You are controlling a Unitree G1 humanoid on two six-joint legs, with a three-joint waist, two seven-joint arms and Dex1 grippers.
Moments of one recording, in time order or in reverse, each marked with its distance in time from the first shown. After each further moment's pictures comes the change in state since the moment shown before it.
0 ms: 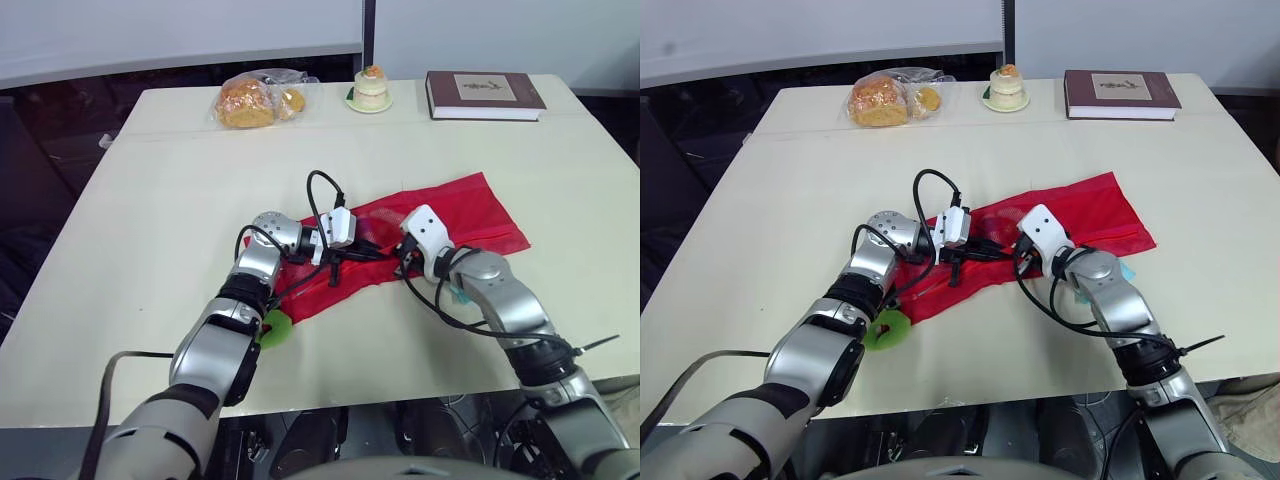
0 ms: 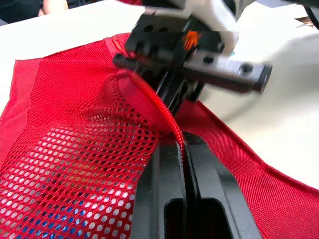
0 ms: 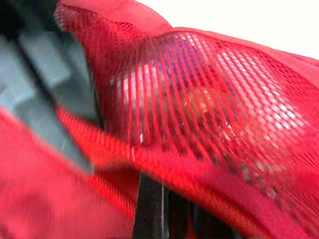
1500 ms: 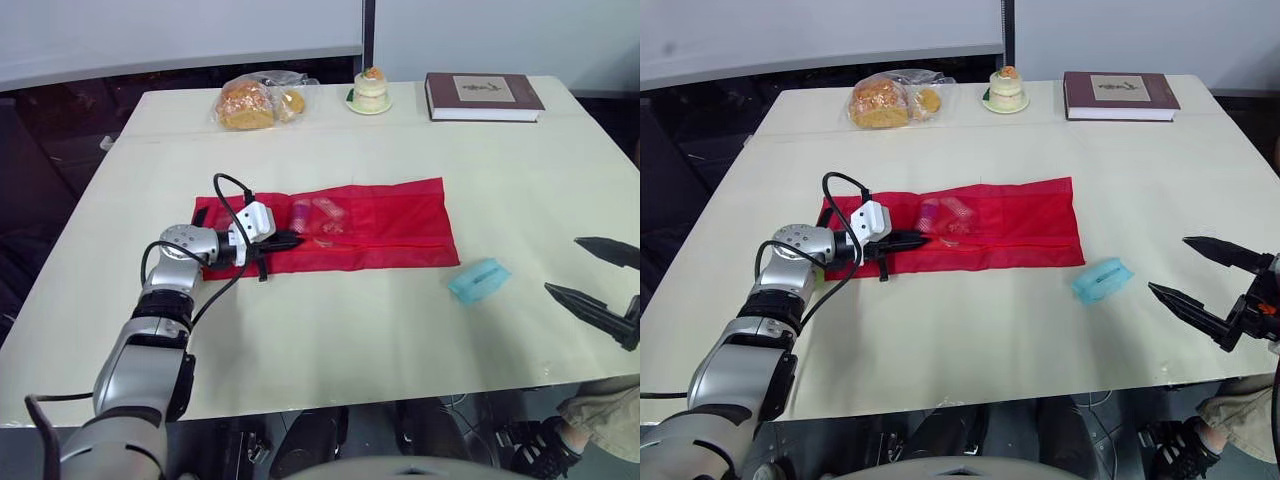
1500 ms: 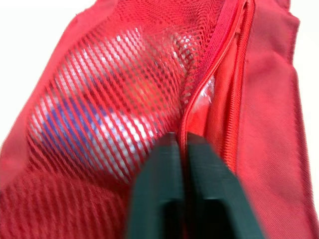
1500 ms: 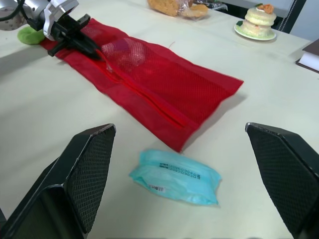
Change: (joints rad) left arm 0.123 0.313 0.121 -0.009 -0.025 0.121 0.092; right arm 0.717 -0.419 -0.998 -0.430 0.669 -0.056 0.412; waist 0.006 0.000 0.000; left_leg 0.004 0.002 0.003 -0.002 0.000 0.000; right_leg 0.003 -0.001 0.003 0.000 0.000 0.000
